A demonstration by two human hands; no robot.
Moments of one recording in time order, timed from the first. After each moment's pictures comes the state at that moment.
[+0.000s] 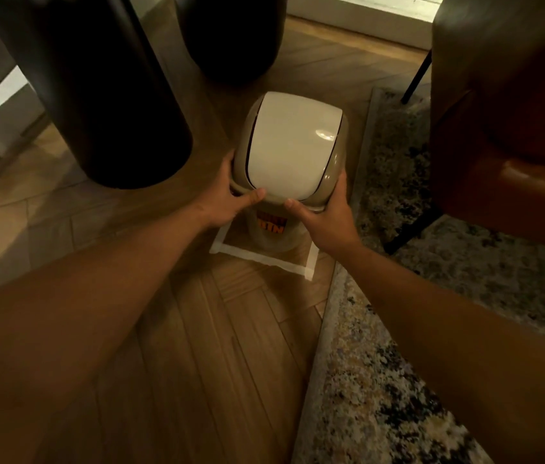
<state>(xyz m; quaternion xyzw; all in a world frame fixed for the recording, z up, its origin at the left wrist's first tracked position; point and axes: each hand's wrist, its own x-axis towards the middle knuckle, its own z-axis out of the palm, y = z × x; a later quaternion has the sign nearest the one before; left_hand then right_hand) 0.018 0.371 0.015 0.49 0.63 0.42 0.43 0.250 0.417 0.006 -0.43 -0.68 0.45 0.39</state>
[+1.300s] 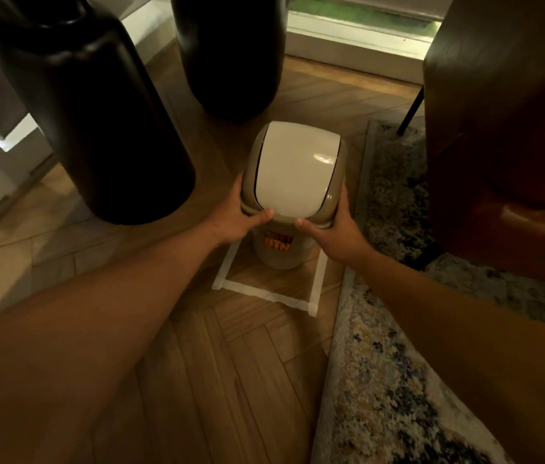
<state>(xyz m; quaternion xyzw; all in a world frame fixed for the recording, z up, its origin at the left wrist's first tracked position) 0.016 0.413 0.032 0.49 0.63 0.42 0.42 0.251 0.476 0.016 -0.43 -0.69 0.49 0.31</state>
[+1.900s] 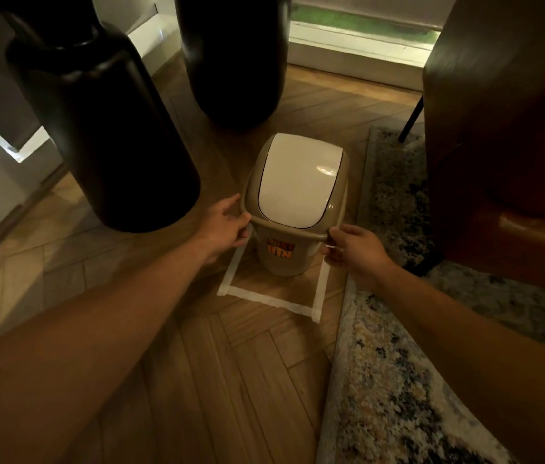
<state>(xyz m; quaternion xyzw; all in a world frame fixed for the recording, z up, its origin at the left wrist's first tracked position) 0.004 0.393 0.046 0.31 0.70 0.45 0.46 0.268 0.465 0.028 -0.56 -0.40 0.66 0.29</state>
